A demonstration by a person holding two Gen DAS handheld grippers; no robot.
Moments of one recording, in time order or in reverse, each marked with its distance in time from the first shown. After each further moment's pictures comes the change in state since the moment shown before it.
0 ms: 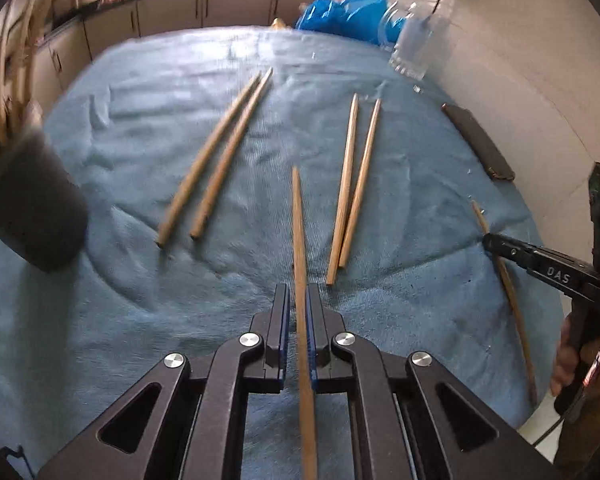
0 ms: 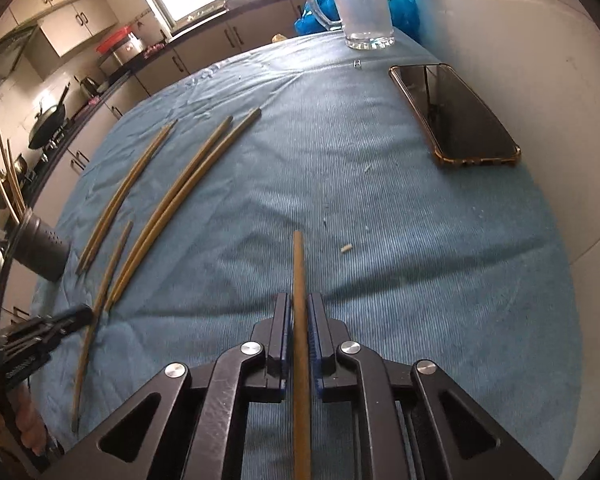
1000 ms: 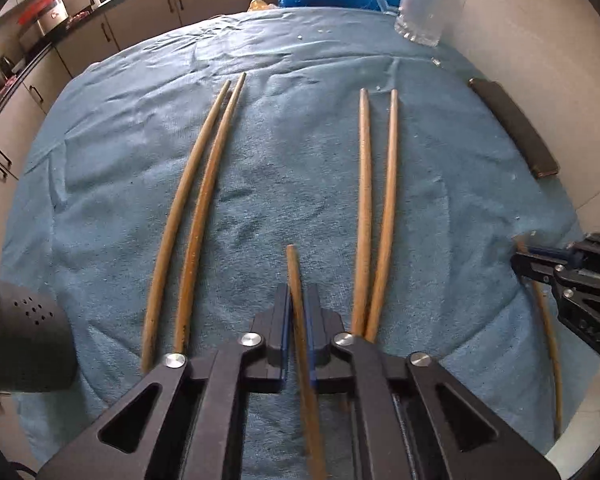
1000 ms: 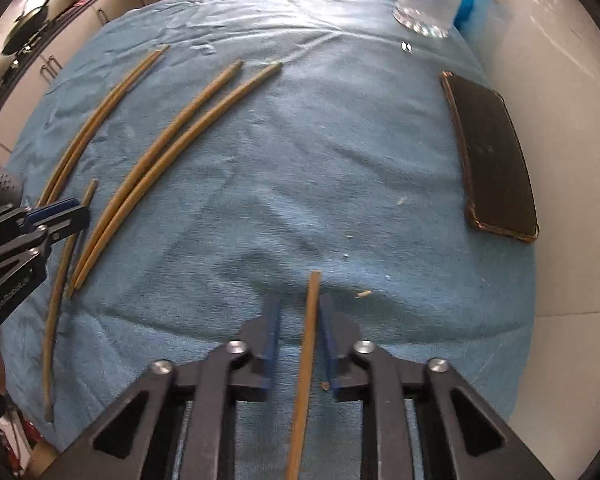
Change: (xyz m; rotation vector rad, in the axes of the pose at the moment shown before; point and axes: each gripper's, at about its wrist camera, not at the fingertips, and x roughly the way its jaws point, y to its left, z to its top) left arm 0.070 -0.021 0.073 0.113 0.144 0.092; right arm 0.038 0.042 0.046 -0.229 0.258 -0.188
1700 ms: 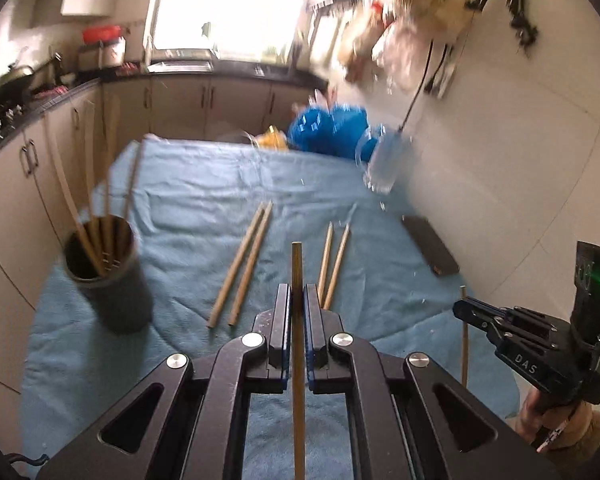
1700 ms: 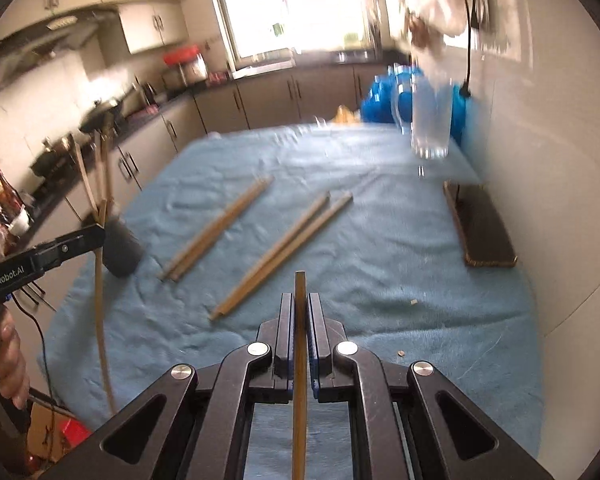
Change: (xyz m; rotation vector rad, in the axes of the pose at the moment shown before) left arm -0.175 0.043 -0.090 -0.170 -0.500 -0.126; right arm -0.124 0.047 -0.090 0.032 -0.543 0.157
